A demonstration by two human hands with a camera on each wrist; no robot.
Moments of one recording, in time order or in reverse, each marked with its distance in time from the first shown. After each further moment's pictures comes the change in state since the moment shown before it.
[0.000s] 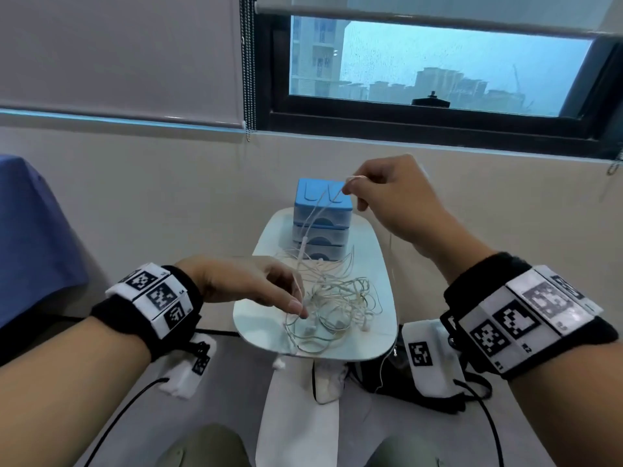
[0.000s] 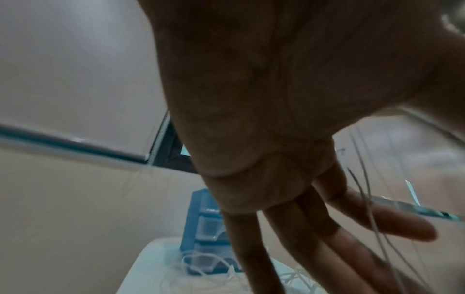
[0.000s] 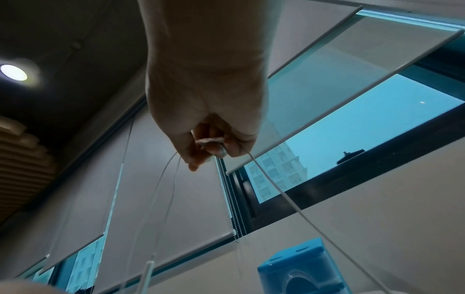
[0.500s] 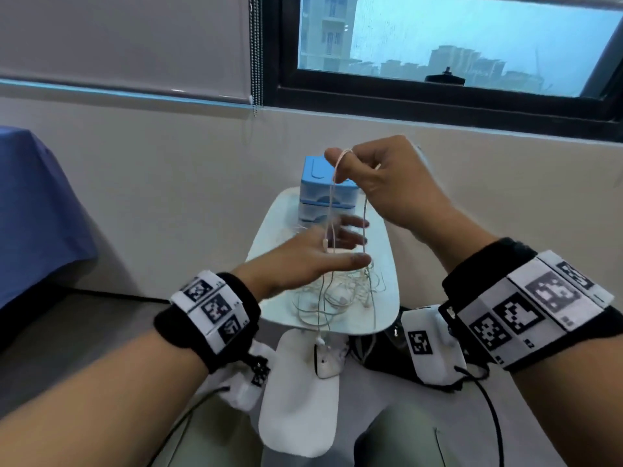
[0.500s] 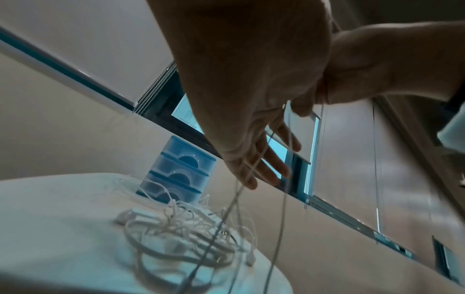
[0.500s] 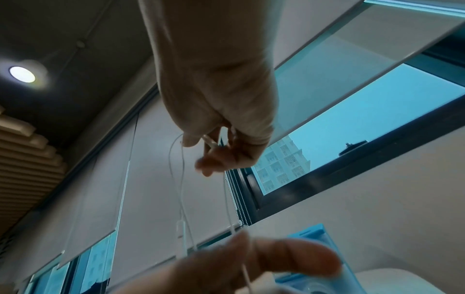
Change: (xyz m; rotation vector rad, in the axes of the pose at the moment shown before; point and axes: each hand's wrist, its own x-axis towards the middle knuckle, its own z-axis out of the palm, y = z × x) left_hand 0.038 0.031 0.061 -0.216 0.445 0.272; right_hand -0.019 -0.014 0.014 -0.067 -0.024 -0.136
